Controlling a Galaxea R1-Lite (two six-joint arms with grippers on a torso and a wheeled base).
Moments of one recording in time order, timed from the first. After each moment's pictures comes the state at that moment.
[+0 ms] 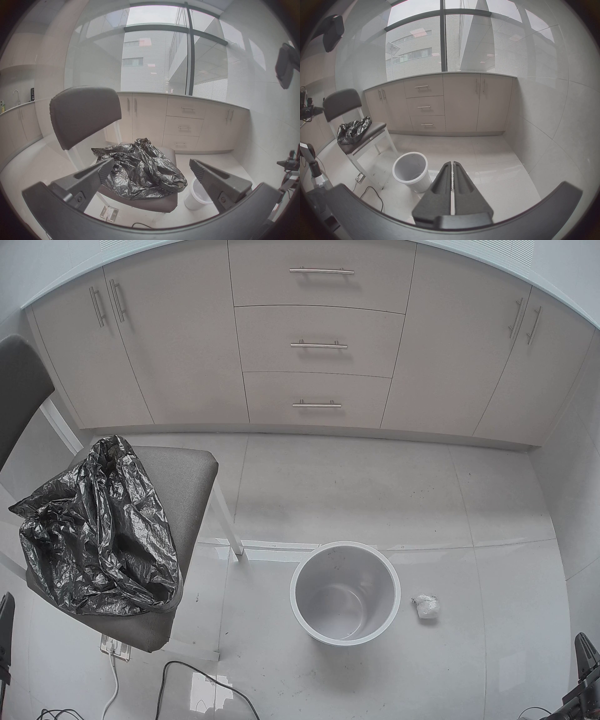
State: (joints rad) left arm 0.01 0.27 -0.38 0.02 -0.02 -0.07; right arm 0.00 0.02 -0.02 -0.01 0.00 0.01
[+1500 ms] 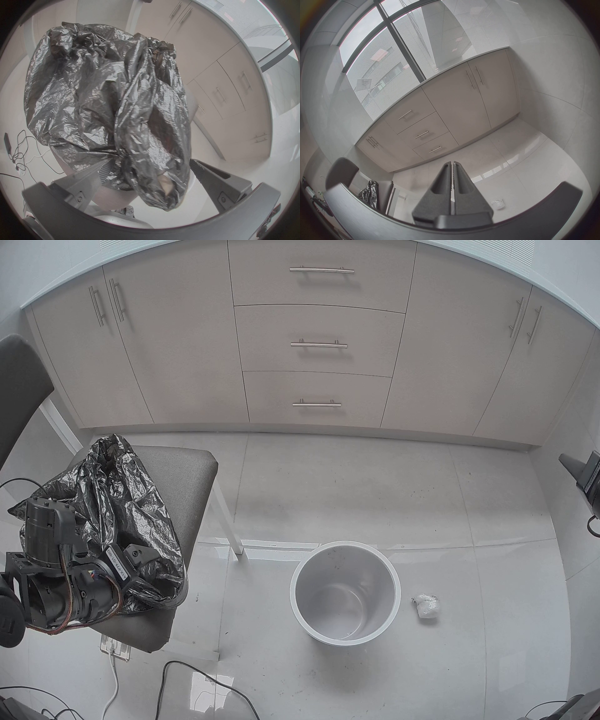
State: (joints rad) left arm -0.30 1.39 -0.51 -0.25 0.10 -0.90; right arm 0.03 1.15 -0.60 -0.54 0.00 0.49
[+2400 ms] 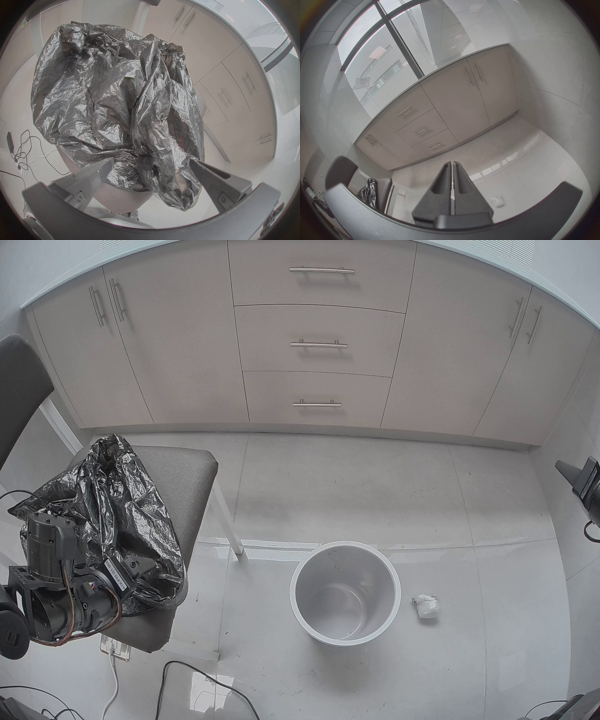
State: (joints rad) left arm -0.30 1.40 -0.43 -0.32 0.14 -0.90; right arm 0.04 1.16 -0.58 -0.54 0.00 0.49
